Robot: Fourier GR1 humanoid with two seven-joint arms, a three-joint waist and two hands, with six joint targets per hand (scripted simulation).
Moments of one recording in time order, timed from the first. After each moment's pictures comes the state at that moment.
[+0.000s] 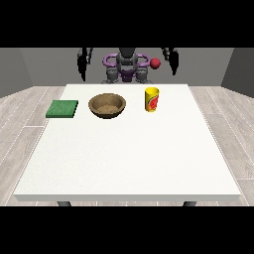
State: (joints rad) left arm 0.00 0.09 0.00 -1.60 0.00 -0.02 0.00; right arm -0.02 -0.11 0.00 -1.55 0.01 0.04 0.02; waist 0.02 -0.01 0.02
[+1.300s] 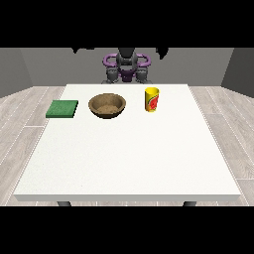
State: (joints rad) left arm -0.16 0.01 -0.03 -1.79 0.01 0.16 0.21; right arm -0.06 -0.06 -0.04 -1.93 -0.12 -0.03 0.29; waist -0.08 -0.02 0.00
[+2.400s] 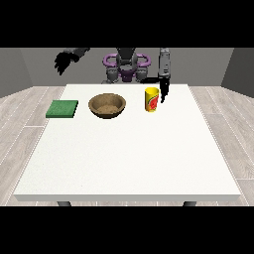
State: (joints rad) left arm -0.31 0.06 0.11 -1.09 0.00 0.05 -0.40; right arm -0.13 -0.17 -0.23 -1.64 -0.24 0.14 0.01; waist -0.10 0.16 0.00
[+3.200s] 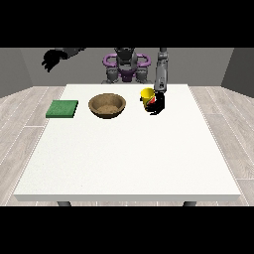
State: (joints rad) left arm -0.45 0.10 0.21 -0.70 -0.05 0.23 -0.73; right arm -0.19 -0.28 -0.30 -1.65 -0.36 0.24 0.03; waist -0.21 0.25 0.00
